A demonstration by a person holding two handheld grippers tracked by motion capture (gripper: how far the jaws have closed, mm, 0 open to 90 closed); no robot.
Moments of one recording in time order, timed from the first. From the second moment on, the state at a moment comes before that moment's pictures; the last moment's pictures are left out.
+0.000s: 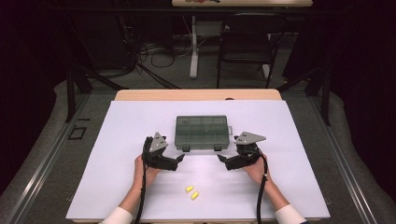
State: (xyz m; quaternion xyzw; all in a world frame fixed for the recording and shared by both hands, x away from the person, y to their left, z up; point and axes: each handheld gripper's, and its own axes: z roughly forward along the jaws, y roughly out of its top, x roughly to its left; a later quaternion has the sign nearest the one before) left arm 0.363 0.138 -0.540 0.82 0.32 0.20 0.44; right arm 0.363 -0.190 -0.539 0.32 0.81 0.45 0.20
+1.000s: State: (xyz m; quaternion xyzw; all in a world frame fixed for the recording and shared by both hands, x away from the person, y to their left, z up) left arm 0.396 0.125 -0.558 0.84 0.33 0.17 0.40; right arm 0.397 -0.182 -0.551 0.36 0.83 0.39 0.18
